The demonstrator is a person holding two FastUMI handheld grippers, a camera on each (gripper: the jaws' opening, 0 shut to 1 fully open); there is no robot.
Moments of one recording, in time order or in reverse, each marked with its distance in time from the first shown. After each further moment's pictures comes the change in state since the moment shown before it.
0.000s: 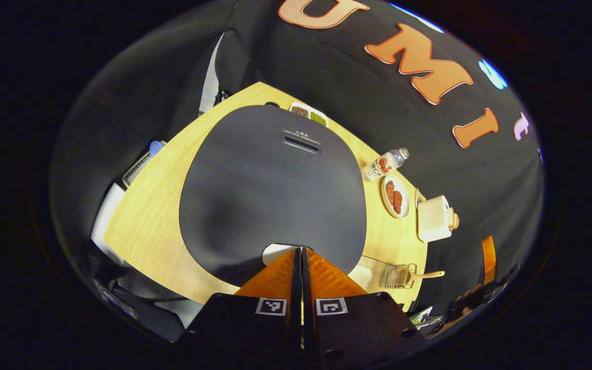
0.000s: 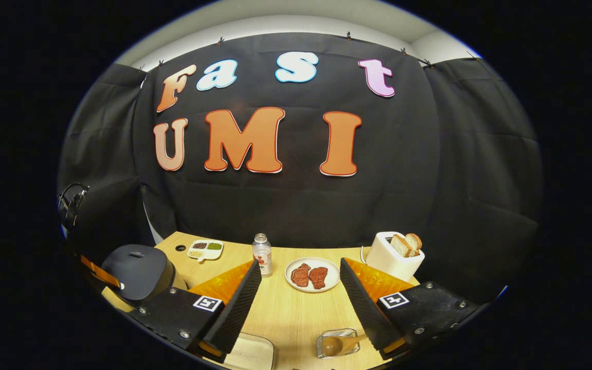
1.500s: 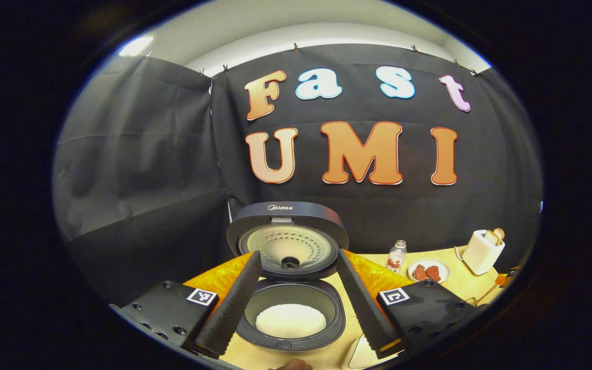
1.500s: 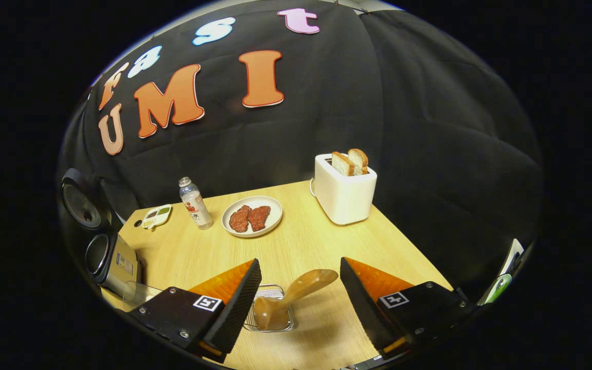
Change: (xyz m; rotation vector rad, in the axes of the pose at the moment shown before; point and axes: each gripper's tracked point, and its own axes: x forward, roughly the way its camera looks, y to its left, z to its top) left arm -0.128 -0.103 0.083 0.429 -0.916 0.263; right arm 0.012 -0.154 -0.168 0.196 0.321 -0.173
